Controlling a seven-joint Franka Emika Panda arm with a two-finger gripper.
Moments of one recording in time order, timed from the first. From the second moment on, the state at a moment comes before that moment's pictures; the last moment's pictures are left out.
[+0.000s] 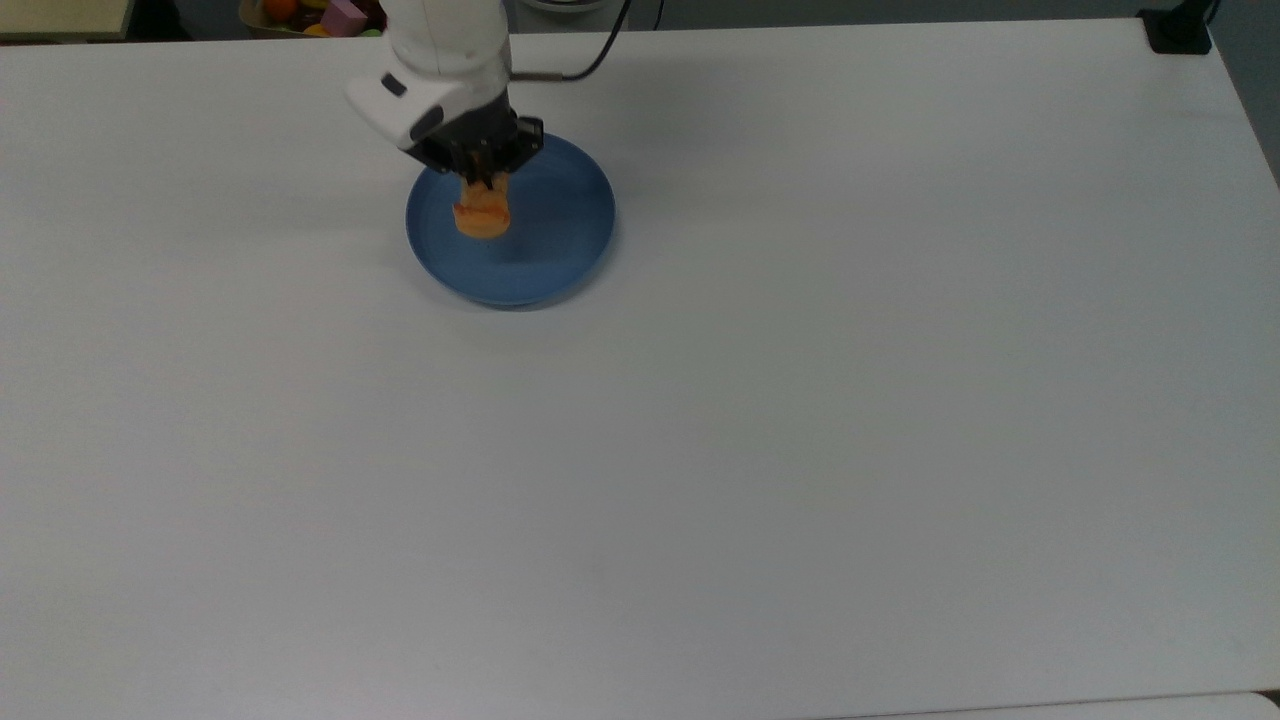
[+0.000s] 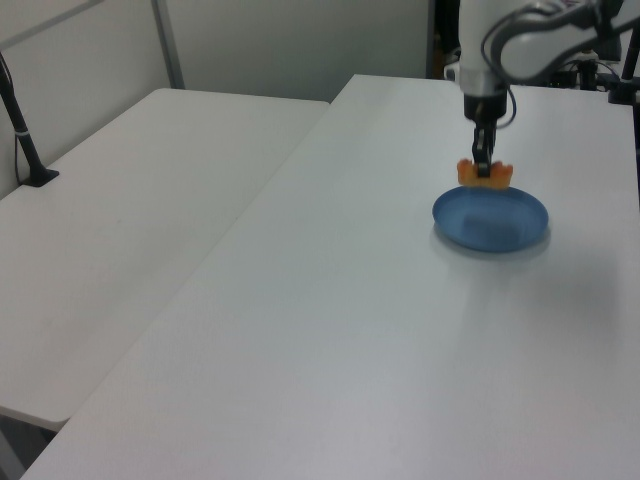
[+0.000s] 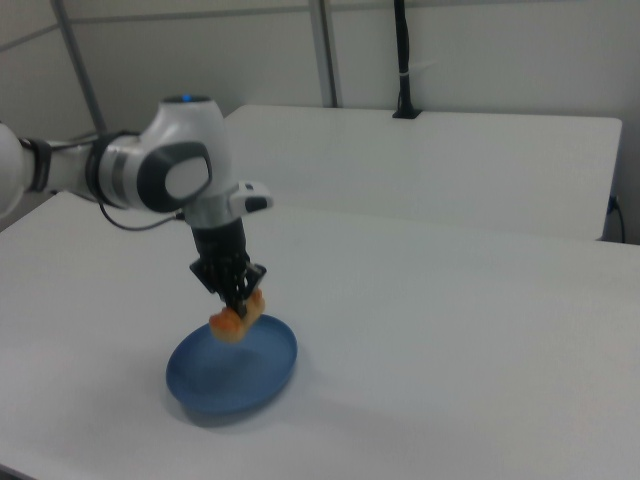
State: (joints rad) arm 0.24 0.11 -0.25 -1.95 -0.03 1.99 -0.12
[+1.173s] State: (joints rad) arm 0.16 0.07 -0.64 -1.66 0.00 1.78 -0.54
